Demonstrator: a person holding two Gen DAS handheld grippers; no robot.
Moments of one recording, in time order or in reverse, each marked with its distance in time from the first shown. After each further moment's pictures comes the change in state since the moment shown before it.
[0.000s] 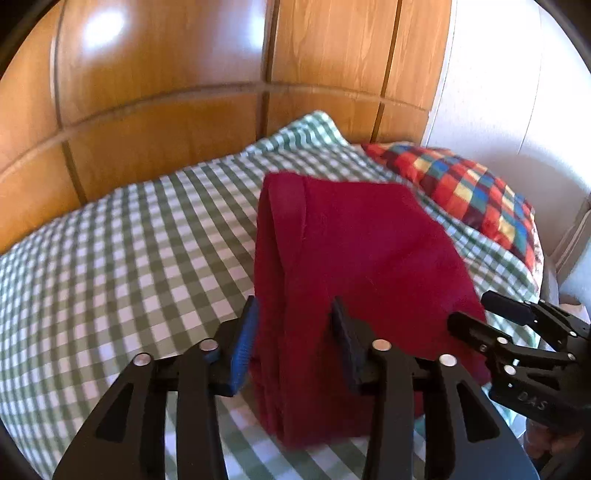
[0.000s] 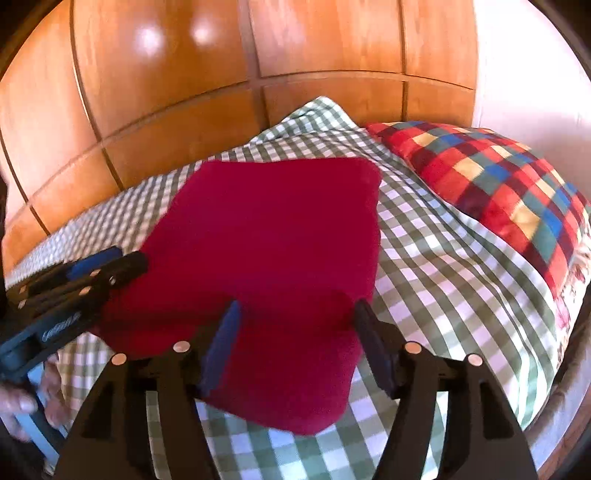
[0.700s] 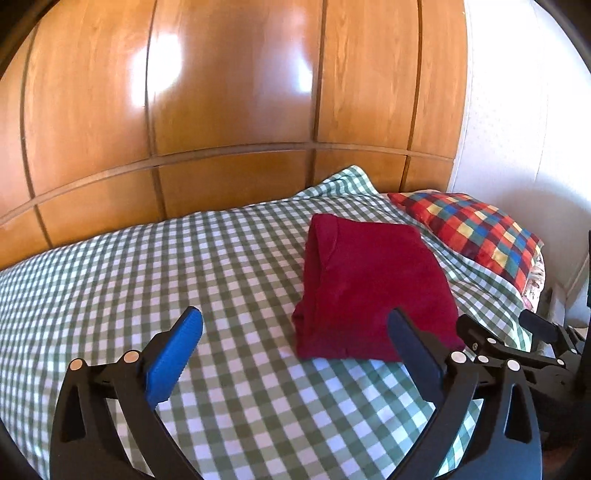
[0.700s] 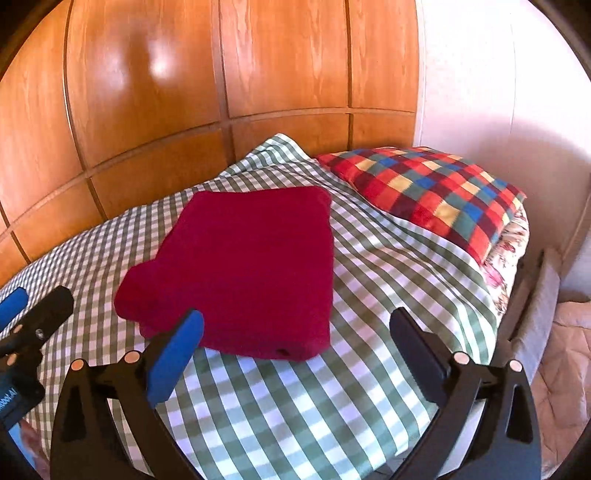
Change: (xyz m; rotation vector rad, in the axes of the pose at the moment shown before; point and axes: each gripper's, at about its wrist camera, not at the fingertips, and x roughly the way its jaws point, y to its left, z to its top) left arm -0.121 -0.009 -0.039 -0.071 -0.159 0.177; right arm -0.073 0.031 -0.028 0.072 -0.123 -0.198
